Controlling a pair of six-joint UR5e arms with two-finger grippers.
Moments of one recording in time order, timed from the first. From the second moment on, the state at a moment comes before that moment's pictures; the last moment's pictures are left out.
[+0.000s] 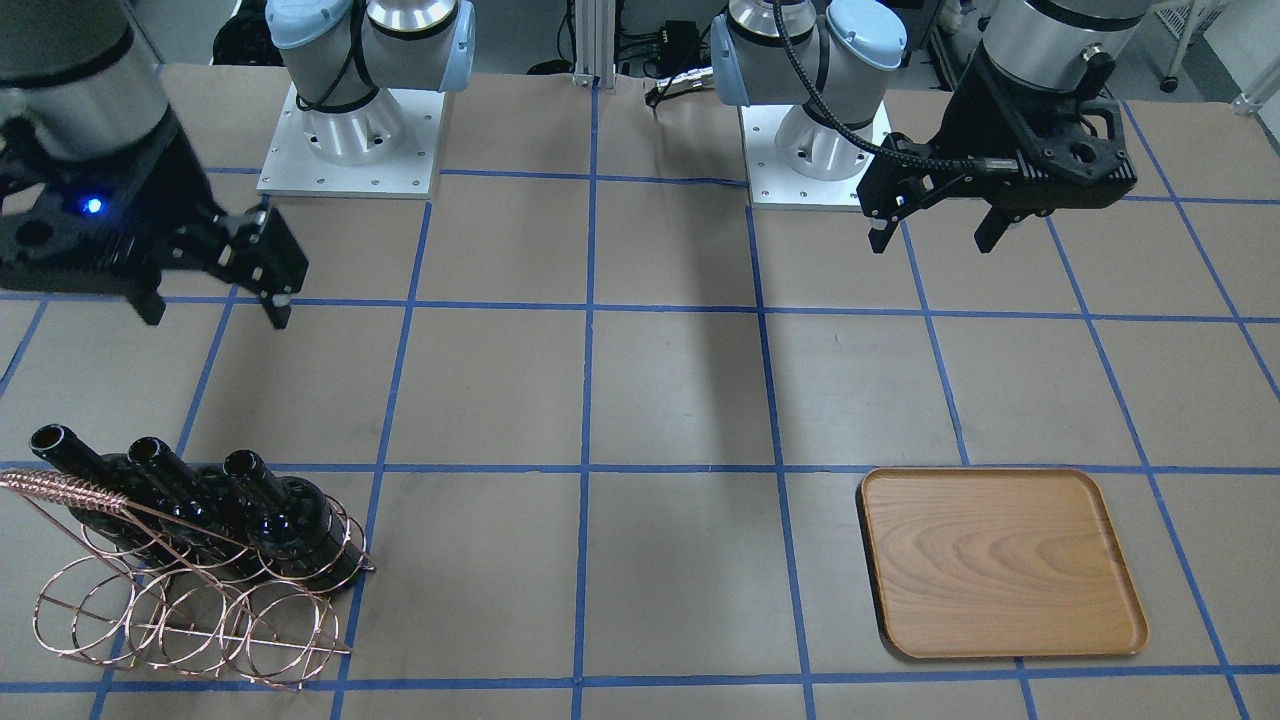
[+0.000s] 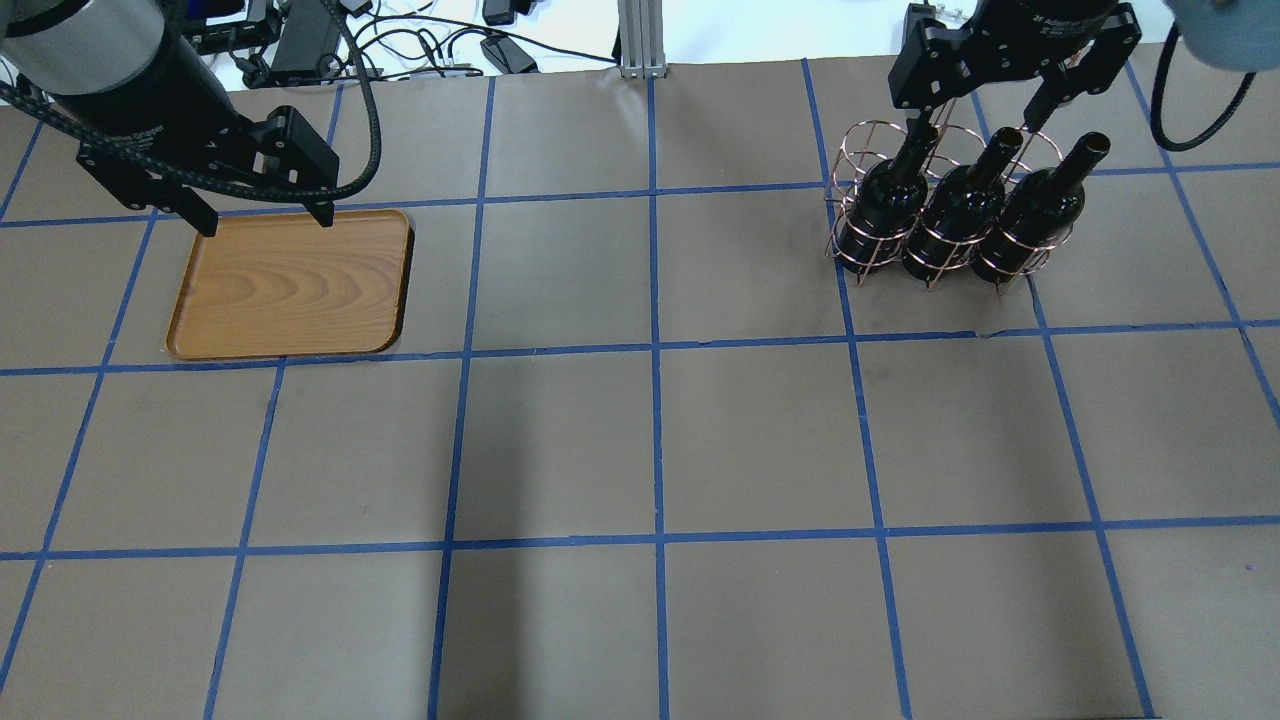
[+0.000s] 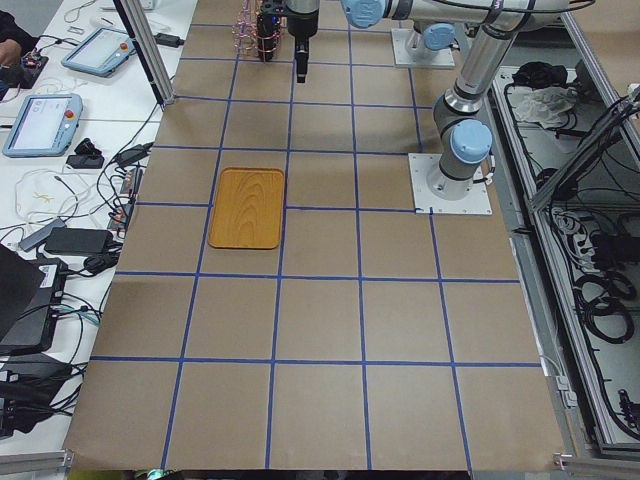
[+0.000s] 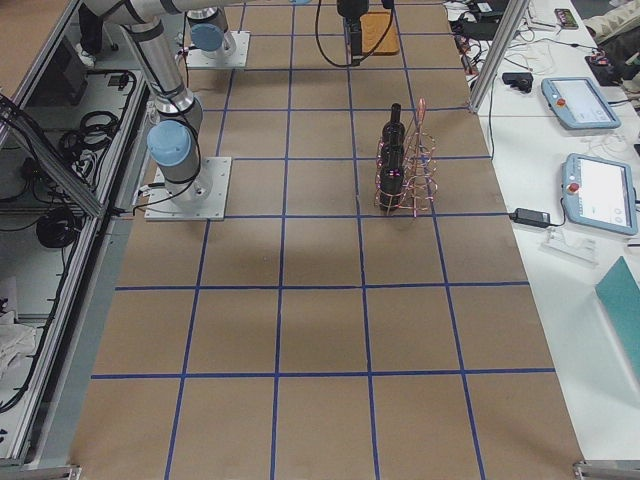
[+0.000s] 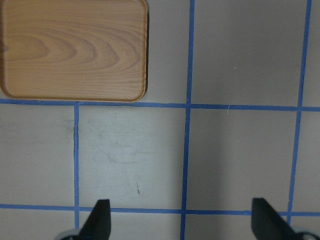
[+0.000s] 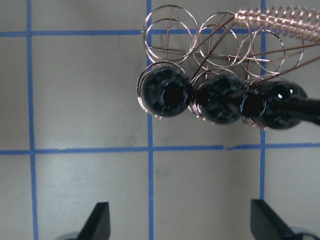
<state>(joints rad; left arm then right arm) -1.48 -1.53 -1.54 -1.60 1.57 0.04 1.50 -1.43 1.41 -1.65 -1.60 -0.06</state>
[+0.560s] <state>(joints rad) -1.48 -1.53 -1.54 -1.60 1.57 0.04 1.38 -1.31 1.42 -1.72 -1.61 -0.14</state>
